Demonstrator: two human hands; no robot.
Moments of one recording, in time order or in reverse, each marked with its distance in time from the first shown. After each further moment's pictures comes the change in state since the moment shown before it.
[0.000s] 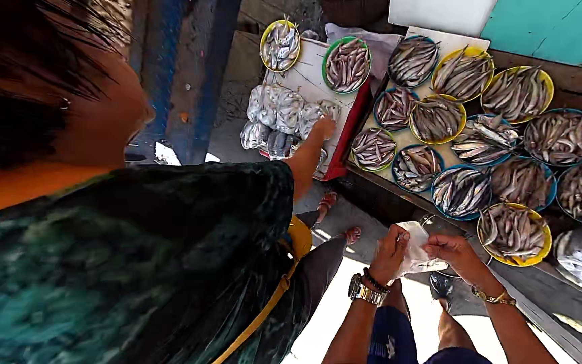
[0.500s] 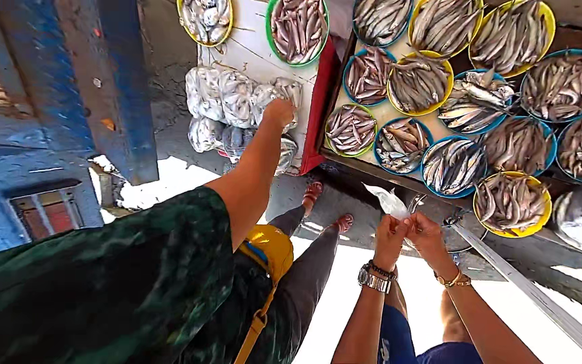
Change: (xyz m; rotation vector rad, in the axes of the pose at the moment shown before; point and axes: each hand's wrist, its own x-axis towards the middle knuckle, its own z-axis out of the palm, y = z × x) left_hand 0.053 -0.049 0.048 -0.320 0.110 -0.375; right_hand 0.055 0.059 0.032 -0.057 0.423 0.007
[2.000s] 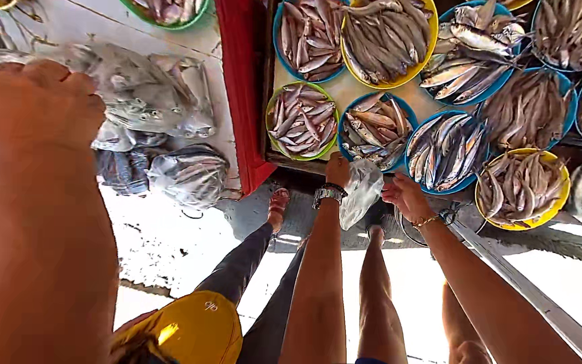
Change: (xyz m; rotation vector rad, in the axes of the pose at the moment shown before) left_hand 0.305 -0.074 -0.043 0.678 -0.047 -0.084; right_hand 0.183 0.123 -0.019 0.481 0.227 0.638
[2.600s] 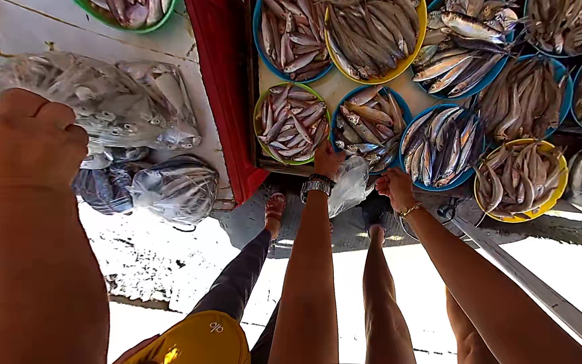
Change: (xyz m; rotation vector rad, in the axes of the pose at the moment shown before) left_hand 0.025 0.019 -0.016 -0.388 0.014 0.016; right_hand 0.020 -0.003 0.029 -0.032 0.186 -0.009
